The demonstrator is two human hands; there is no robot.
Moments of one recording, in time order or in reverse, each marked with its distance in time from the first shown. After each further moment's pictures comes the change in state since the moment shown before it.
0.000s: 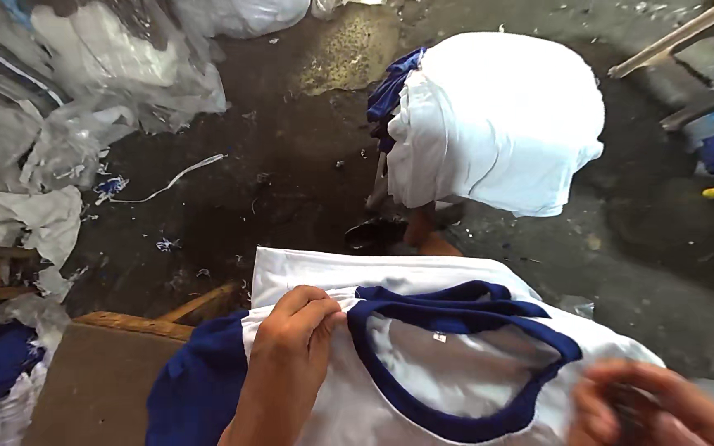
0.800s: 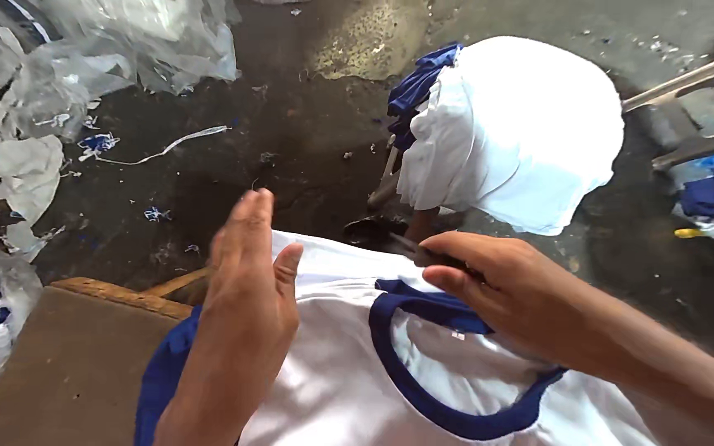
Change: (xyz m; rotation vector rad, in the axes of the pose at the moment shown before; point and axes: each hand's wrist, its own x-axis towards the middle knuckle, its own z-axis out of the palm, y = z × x) left_hand 0.027 -0.008 -0.052 0.134 0.015 -0.267; right_hand 0.155 -0.033 0.064 -1.198 -0.217 -0.420
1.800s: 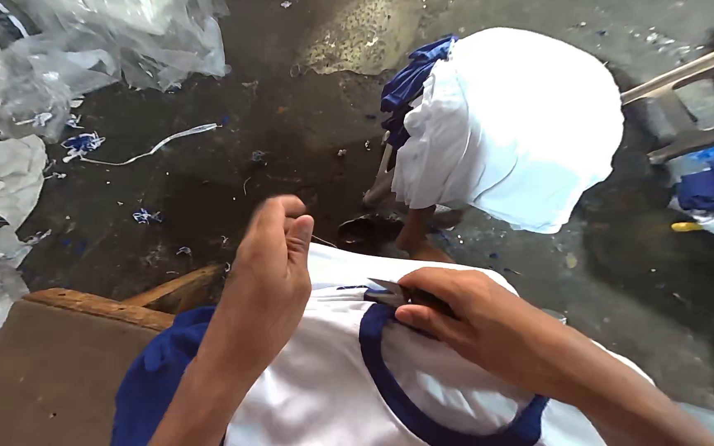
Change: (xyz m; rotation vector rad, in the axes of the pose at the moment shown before) left_hand 0.036 0.008 0.029 -0.106 -0.108 -0.092; right_hand -0.010 0.021 0.029 0.099 -0.184 0.154
